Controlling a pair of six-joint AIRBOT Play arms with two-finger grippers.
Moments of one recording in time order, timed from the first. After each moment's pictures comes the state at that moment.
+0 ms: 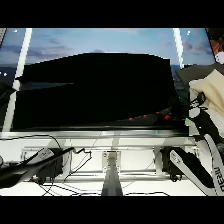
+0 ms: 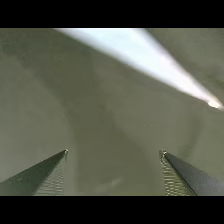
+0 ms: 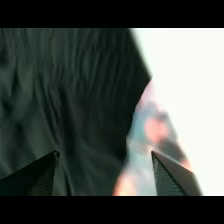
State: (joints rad) left arm 0.87 -1.17 1.06 1.06 -1.27 -1.24; right arm -0.26 -0.96 0.36 -1.18 0.46 2.00
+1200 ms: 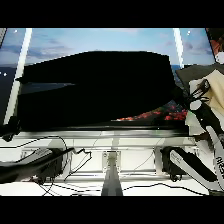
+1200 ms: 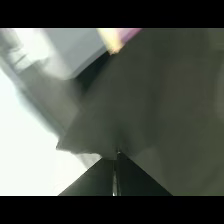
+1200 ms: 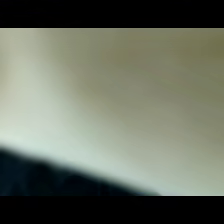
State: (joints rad) left arm 1.15 -1.24 0.62 1.16 -0.99 -1.18; right arm -0.26 -1.05 0.48 -1.19 0.34 1.74
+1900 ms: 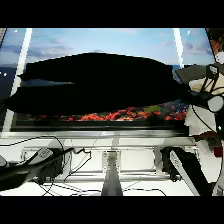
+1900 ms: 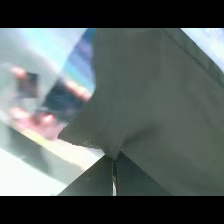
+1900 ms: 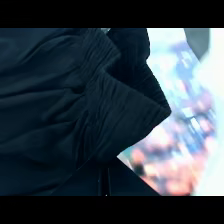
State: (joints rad) left arm 1.01 -1.10 0.90 1.12 -1.10 -1.07; right arm -0.19 -0.69 0.69 -1.50 1.02 1.60
